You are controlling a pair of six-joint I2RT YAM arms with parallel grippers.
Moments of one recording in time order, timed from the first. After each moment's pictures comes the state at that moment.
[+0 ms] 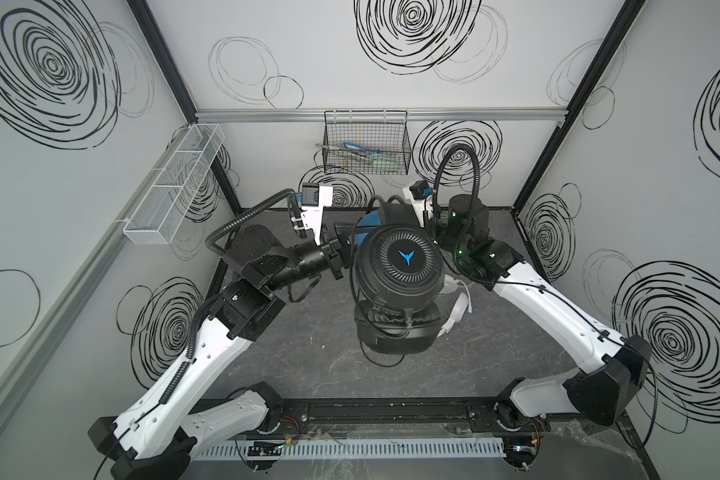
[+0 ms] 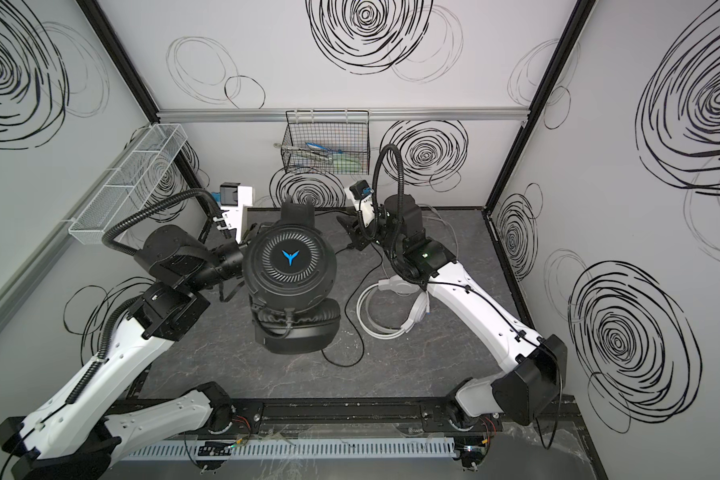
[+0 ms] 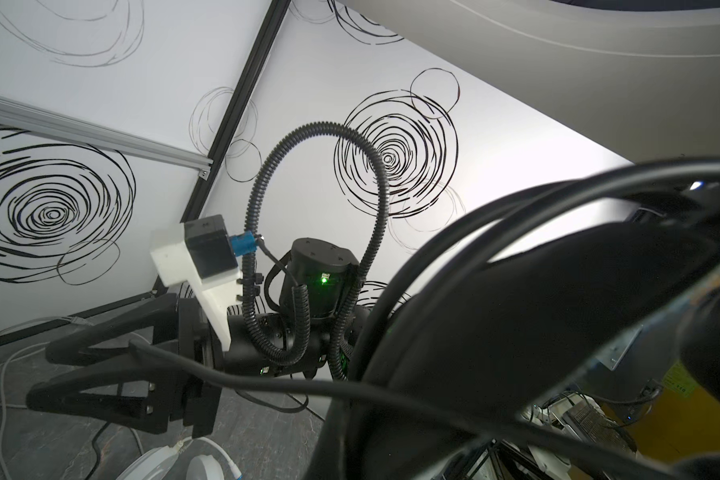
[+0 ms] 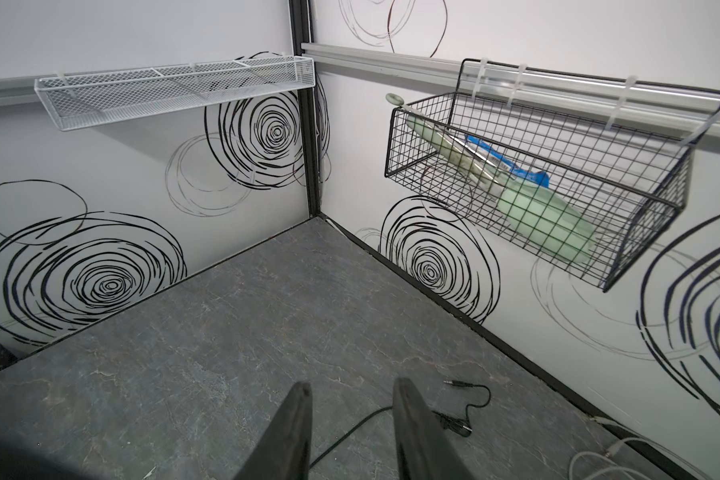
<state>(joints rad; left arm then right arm) -0.60 1.03 1.29 0.03 0.59 -0.70 0.64 1.40 1.38 -0.16 -0.22 -0.07</state>
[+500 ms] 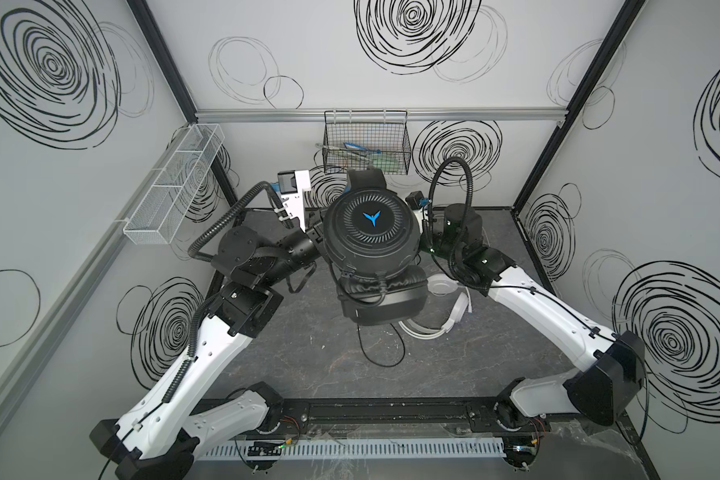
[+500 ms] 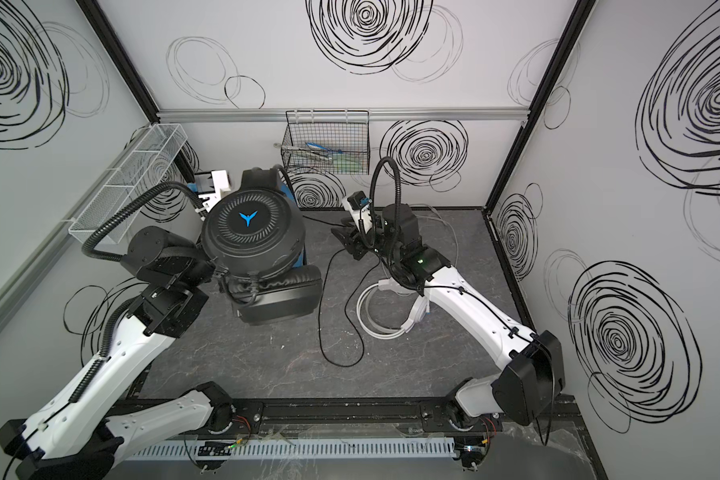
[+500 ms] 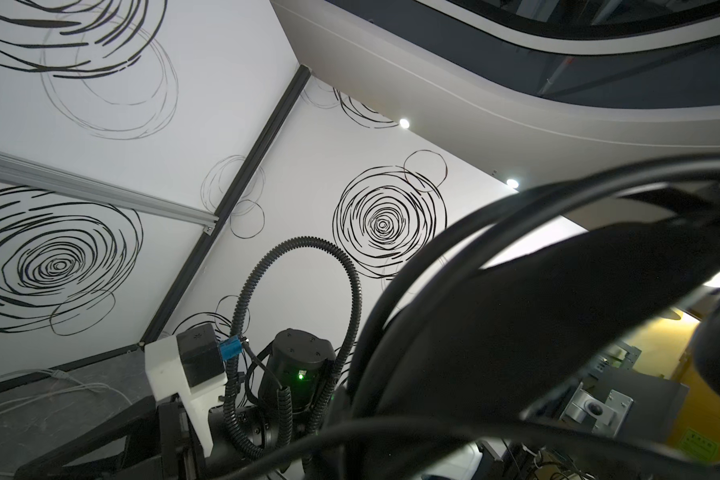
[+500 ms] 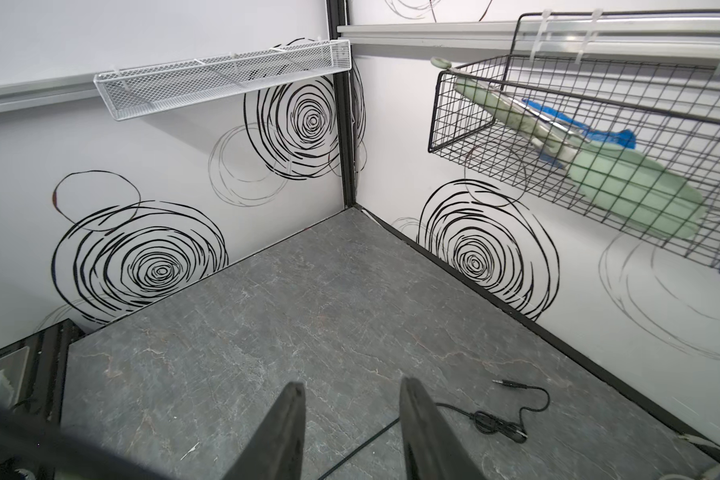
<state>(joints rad) -0.56 1.03 1.28 0.19 0.51 -0.83 0.64 1.40 1.27 -0.06 -0.33 -0.01</state>
